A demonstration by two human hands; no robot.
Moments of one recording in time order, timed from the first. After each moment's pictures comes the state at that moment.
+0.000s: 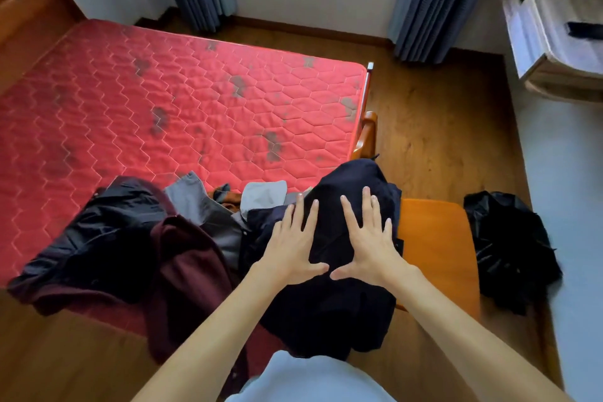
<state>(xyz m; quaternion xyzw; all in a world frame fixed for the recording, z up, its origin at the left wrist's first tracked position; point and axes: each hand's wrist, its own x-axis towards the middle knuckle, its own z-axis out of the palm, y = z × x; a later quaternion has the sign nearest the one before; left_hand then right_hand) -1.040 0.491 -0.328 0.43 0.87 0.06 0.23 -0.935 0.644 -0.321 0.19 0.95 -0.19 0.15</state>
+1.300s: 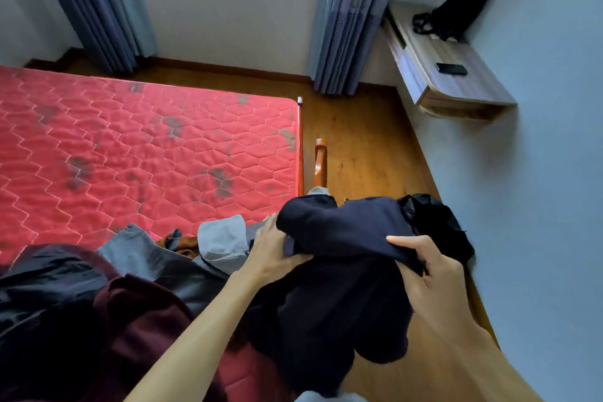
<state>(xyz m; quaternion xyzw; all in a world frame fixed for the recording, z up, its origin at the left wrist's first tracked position) -1.096 0.493 -0.344 0.44 0.79 0.35 0.24 -0.840 0.601 -0.213 0.28 0.87 -0.28 -0.30</state>
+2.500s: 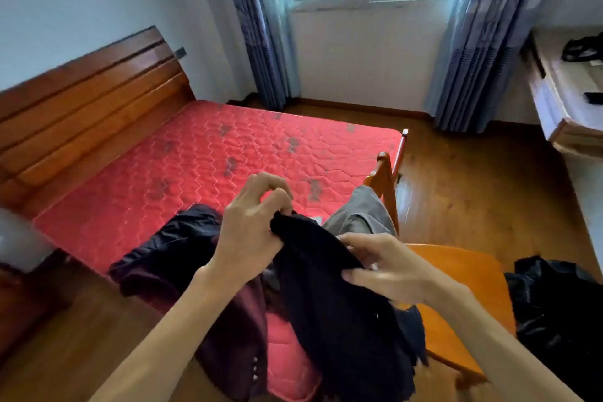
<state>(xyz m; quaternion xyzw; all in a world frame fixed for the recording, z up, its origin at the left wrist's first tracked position) -0.900 0.404 -0.101 0.44 0.82 0.31 -0.22 -0.794 0.612 -0.146 -0.10 0.80 -0.59 0.07</state>
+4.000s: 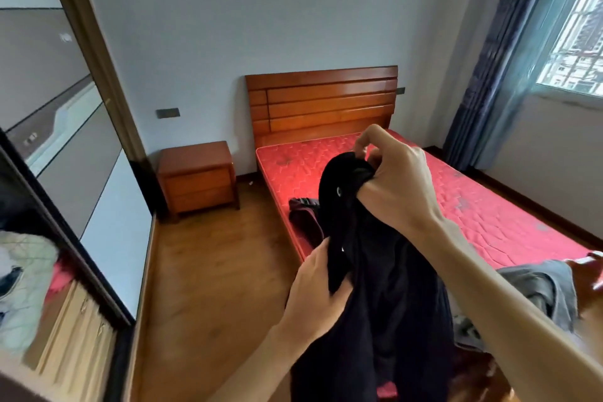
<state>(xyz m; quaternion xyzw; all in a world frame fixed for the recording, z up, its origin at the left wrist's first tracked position) -0.618 0.156 -0.164 0.04 0.87 0.42 -0.24 -0.695 0.264 0.004 -0.33 0.82 -0.40 -0.24</state>
